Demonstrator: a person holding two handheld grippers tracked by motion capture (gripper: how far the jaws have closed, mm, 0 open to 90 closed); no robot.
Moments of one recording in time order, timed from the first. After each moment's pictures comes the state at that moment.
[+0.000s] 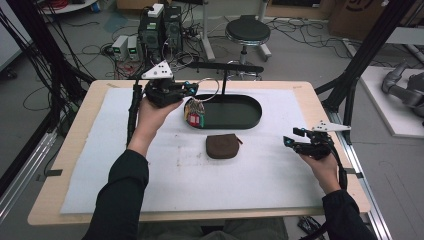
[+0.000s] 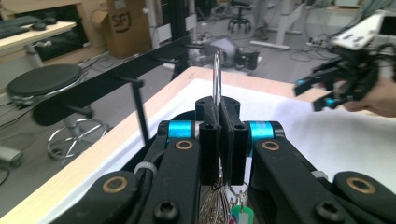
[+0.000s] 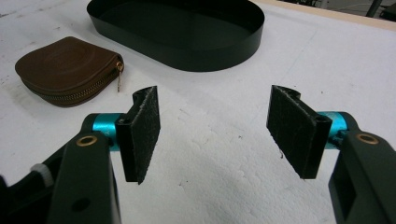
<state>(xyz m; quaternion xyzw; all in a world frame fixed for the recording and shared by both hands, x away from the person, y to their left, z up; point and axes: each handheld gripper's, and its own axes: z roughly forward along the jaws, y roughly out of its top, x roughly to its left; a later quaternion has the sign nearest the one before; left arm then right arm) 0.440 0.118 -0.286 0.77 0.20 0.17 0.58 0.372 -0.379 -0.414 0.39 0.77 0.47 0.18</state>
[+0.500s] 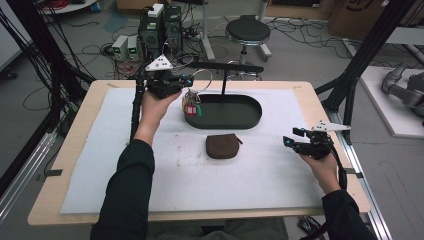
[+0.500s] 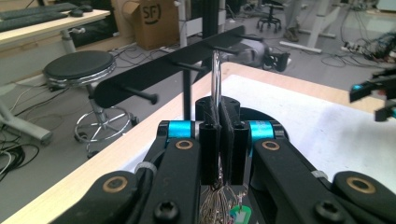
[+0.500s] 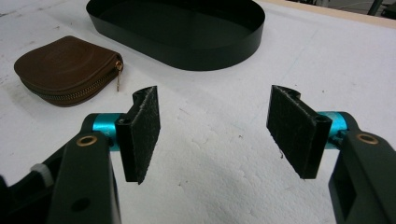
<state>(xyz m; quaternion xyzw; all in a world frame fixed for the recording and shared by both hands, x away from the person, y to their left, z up) 0.481 0.126 -0.302 0.76 0.25 0.19 0.57 0.373 -0.379 -0.415 0.39 0.78 0.47 0.18</state>
